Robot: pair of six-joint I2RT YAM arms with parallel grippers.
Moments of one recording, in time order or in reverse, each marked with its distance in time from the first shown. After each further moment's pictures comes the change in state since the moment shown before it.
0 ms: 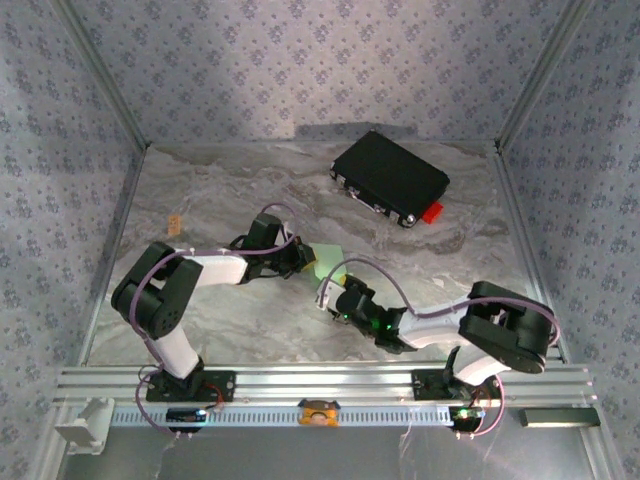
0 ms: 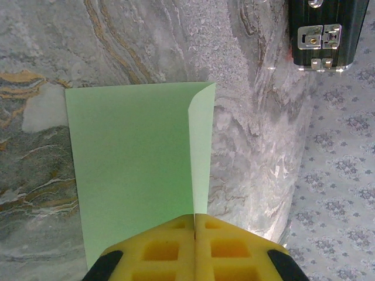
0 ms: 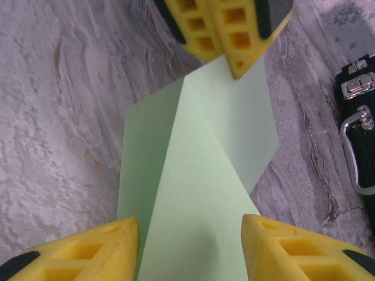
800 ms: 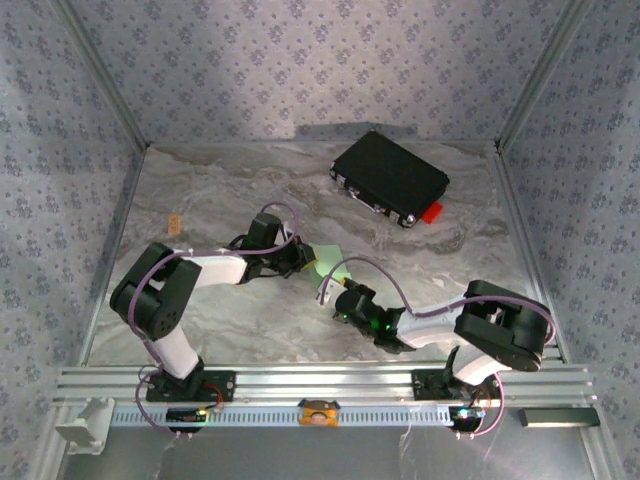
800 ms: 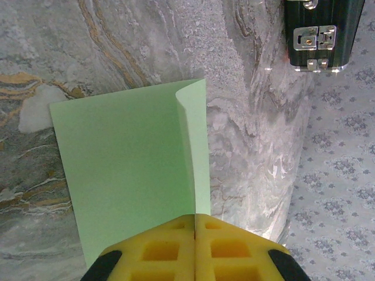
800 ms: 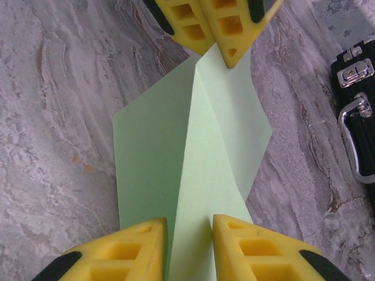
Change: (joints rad) left arm 0.000 -0.007 0.001 -0.006 -0.004 0.000; right arm -0.008 0.006 0.000 0.016 0.006 0.063
